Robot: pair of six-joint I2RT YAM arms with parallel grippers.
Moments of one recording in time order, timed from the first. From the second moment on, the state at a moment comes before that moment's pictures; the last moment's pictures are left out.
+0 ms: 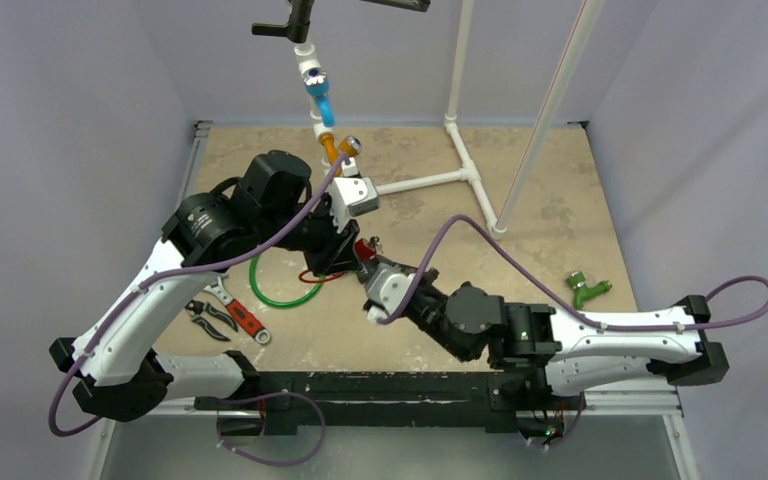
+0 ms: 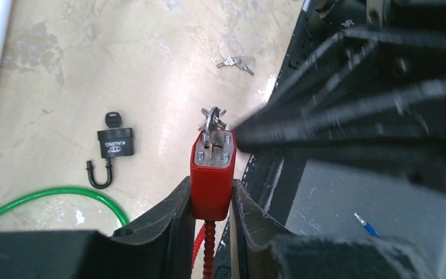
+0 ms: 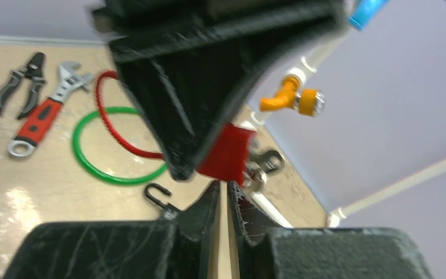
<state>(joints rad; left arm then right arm) -0.81 1.23 1.69 -1.17 0.43 0.11 1.58 1.10 1.05 0.04 0.76 -0.56</state>
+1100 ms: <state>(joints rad) -0.81 1.20 1.66 -1.16 0.55 0.15 0.87 1.02 1.30 -0.37 -0.47 0.05</state>
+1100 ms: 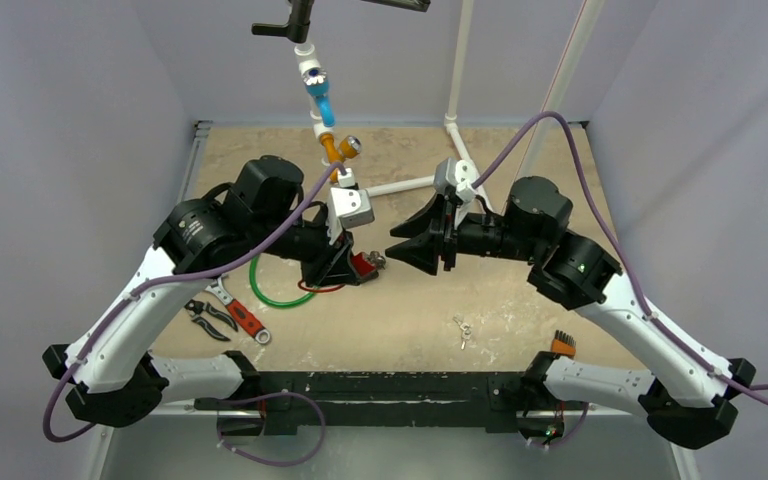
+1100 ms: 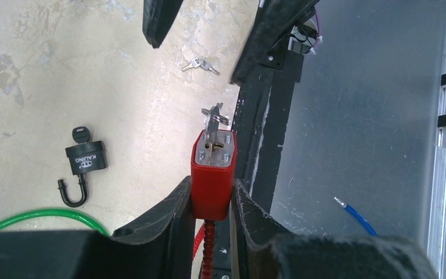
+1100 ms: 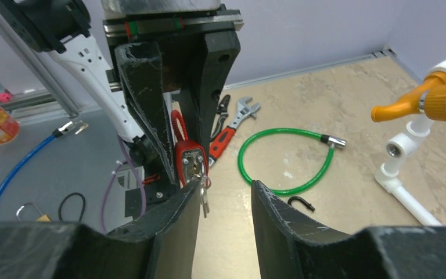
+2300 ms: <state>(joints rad) -0.81 1.18 1.66 -1.17 0.56 0.17 0.83 1.13 1.30 -0.26 -0.75 0.16</state>
